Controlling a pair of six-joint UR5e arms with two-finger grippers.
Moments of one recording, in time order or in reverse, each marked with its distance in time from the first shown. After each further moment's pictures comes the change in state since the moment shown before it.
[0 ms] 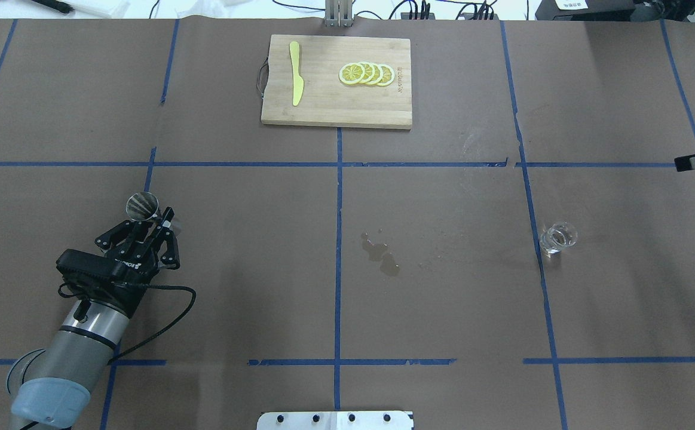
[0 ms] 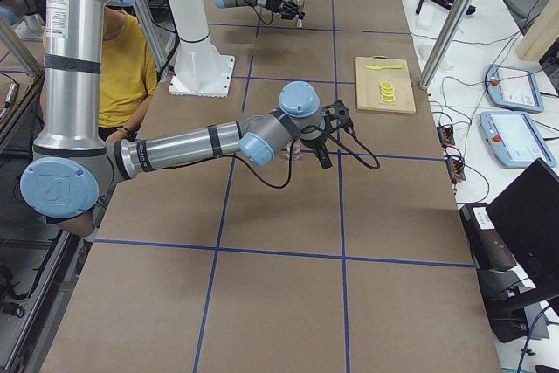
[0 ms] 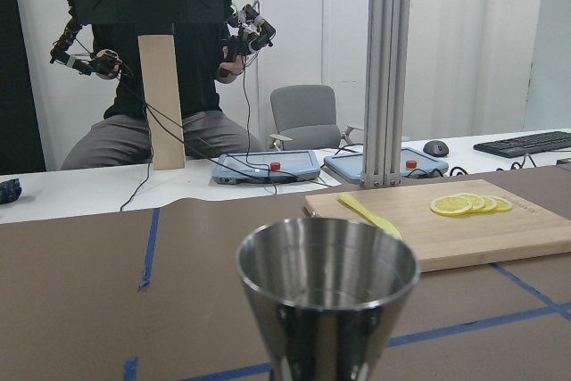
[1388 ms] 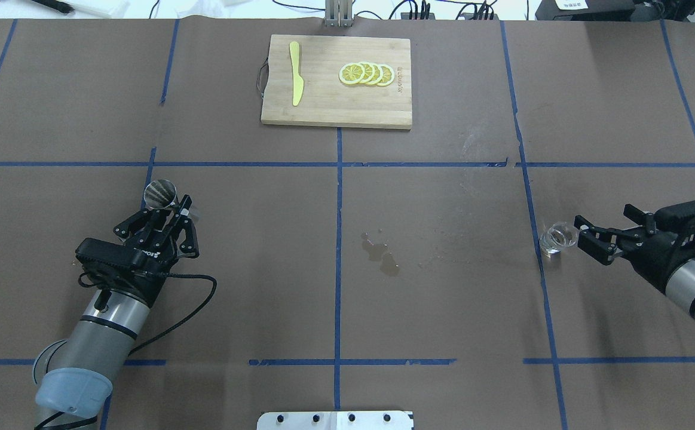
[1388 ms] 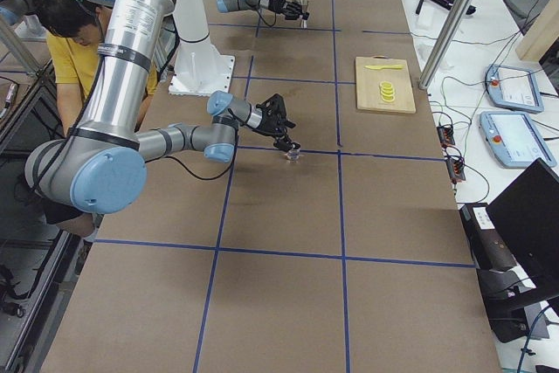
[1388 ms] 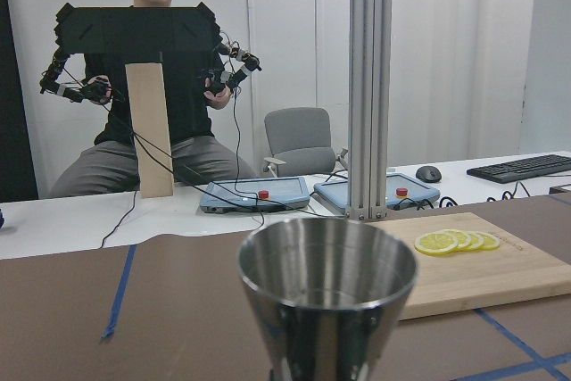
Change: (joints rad) left arm -0.015 -0.073 0.008 0.005 -0.003 0.022; right arm -0.898 -0.179 0.082 0.281 -1.397 0.443
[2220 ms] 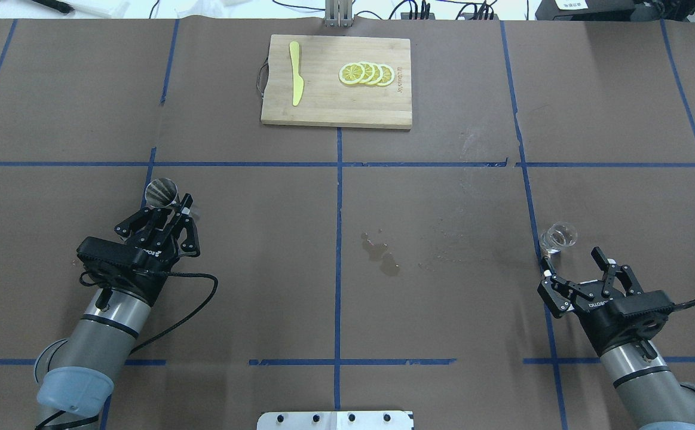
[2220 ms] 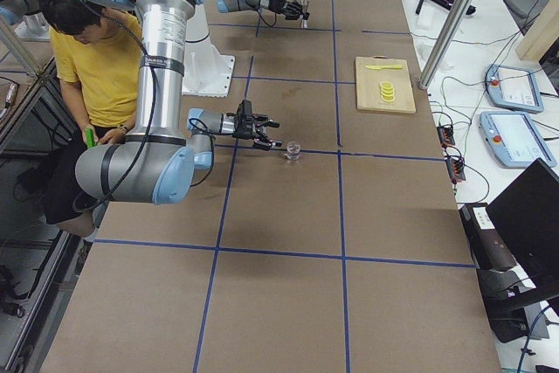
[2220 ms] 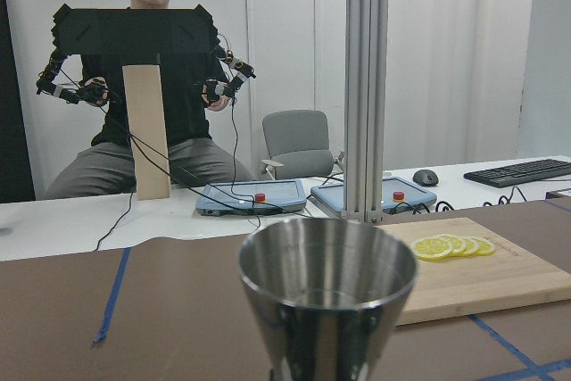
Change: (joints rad) left arm -0.003 -0.003 0.001 0.000 -0.001 0.002; right arm -0.310 0.123 -0.221 0.042 -0.553 0.145
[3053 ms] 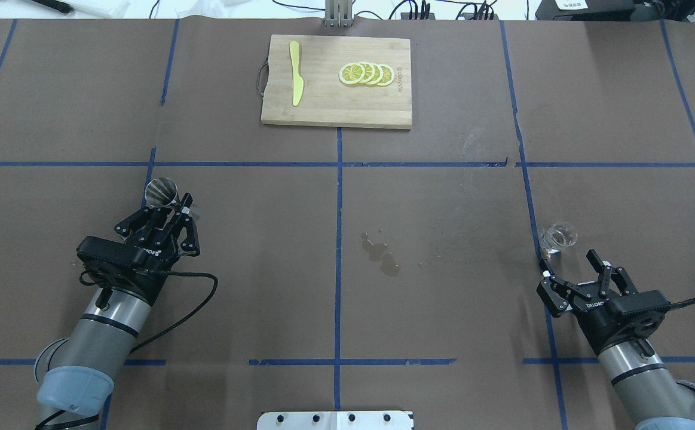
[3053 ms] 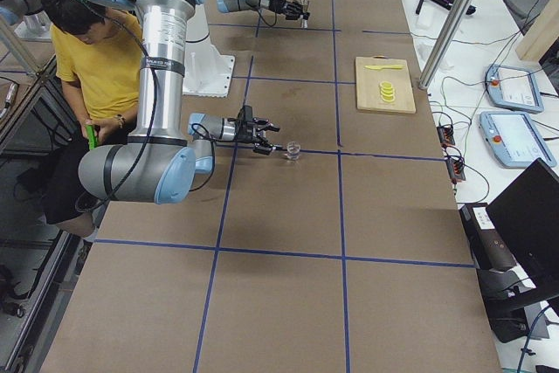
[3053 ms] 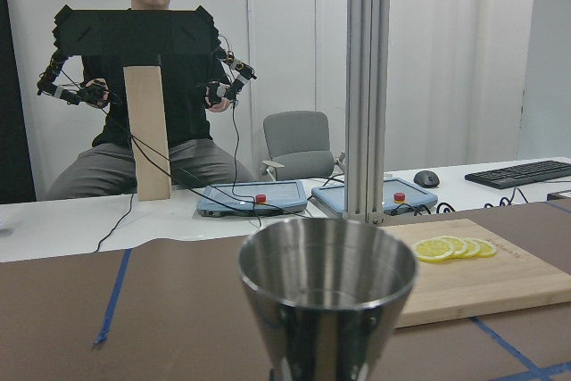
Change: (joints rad) left arm -0.002 0.000 0.001 0.000 -0.001 0.000; right arm 0.015 0.032 -0.066 0.040 0.031 0.028
